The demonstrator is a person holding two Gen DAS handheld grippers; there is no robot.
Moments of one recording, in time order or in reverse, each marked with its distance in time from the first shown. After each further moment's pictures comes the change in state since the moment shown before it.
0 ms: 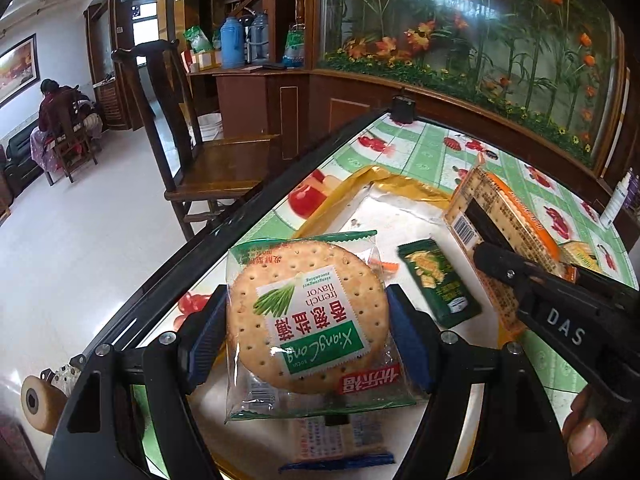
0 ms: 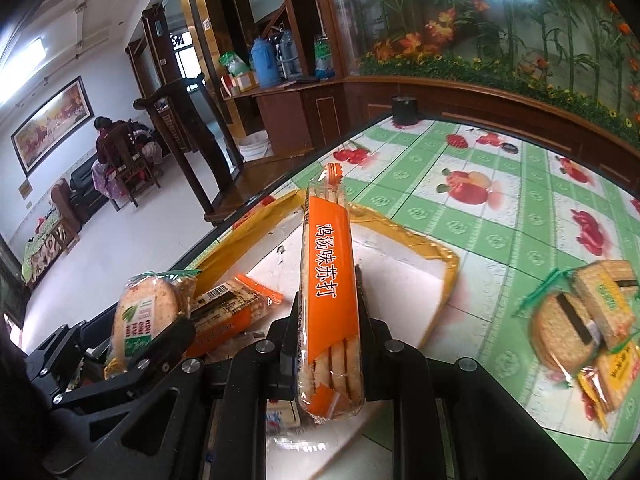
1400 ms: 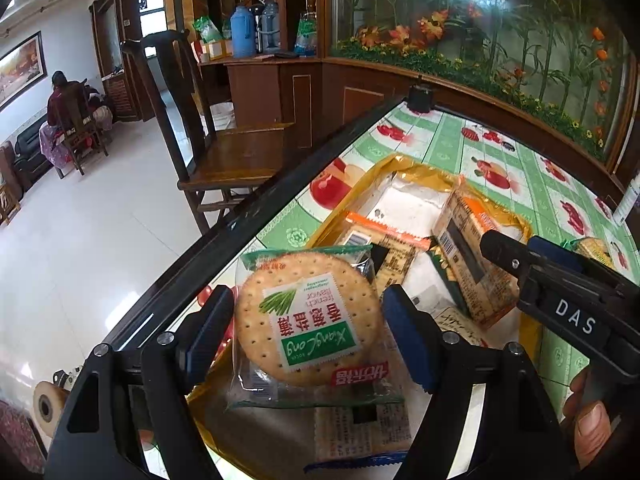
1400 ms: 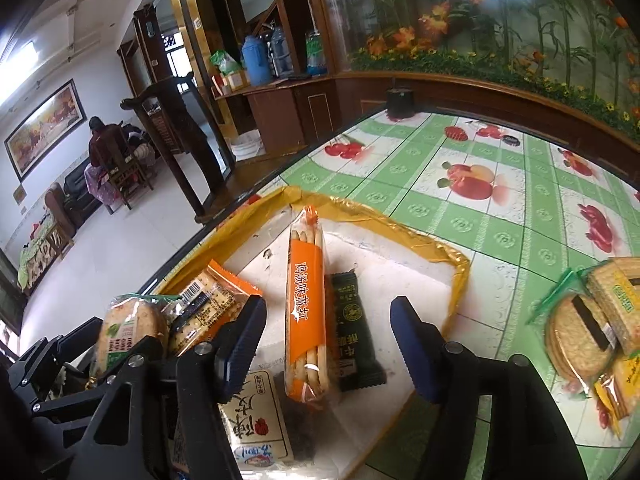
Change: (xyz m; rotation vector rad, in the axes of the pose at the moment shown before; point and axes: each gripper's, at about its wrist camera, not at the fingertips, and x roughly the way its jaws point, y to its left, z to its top) left arm -0.002 0.006 0.002 -0.001 0.036 0.041; right arm 0.018 -0.004 0.001 0.025 -0.004 -0.019
